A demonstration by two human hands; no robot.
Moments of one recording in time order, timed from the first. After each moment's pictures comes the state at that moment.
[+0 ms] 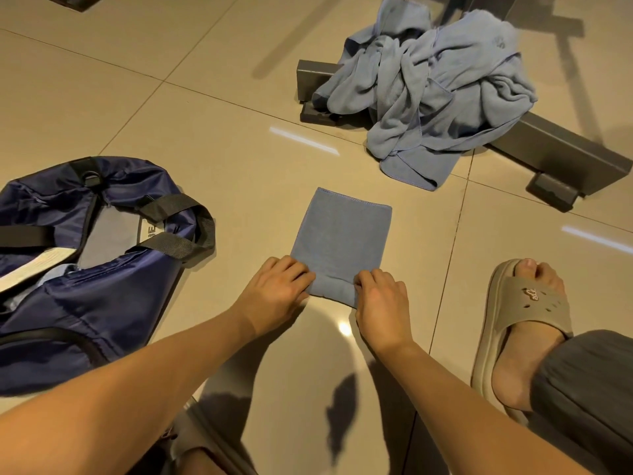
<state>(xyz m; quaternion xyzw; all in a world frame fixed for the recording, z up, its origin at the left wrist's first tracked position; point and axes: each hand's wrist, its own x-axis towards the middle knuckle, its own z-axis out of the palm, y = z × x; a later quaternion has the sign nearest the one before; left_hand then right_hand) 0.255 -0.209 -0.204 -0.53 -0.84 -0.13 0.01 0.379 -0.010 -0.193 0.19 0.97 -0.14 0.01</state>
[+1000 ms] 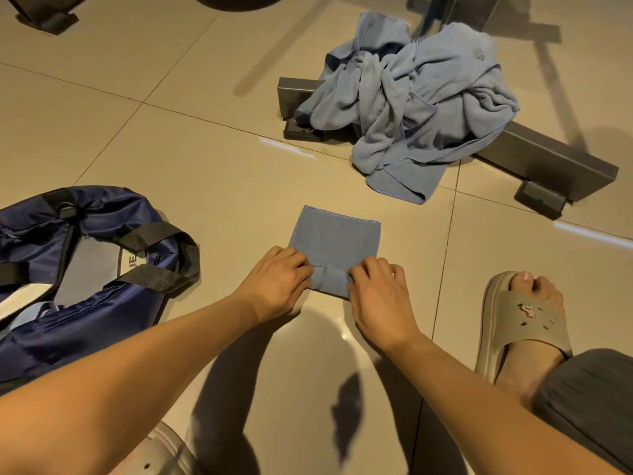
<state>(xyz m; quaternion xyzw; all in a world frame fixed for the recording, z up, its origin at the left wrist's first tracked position) 0.202 -0.165 -0.190 -0.54 -0.84 -0.10 -0.05 0.347 0.025 -0.181 0.10 0.99 -0.10 -0.04</state>
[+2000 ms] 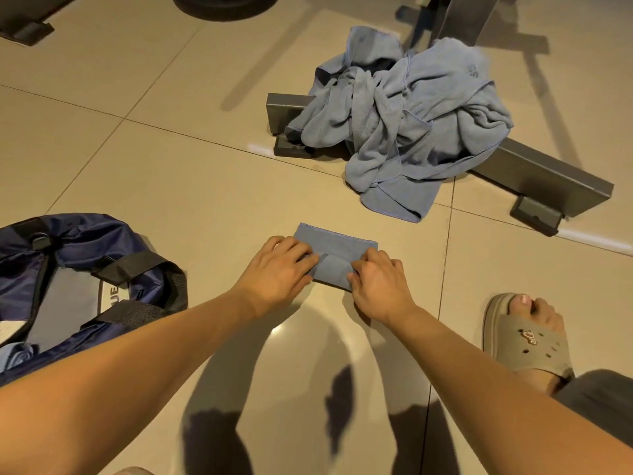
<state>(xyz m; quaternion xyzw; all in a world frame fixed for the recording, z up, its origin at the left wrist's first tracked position) 0.151 -0.130 -0.188 -0.55 -0.83 -0.10 0.03 0.277 0.064 -0.175 0.16 0.98 -0.12 0.09</state>
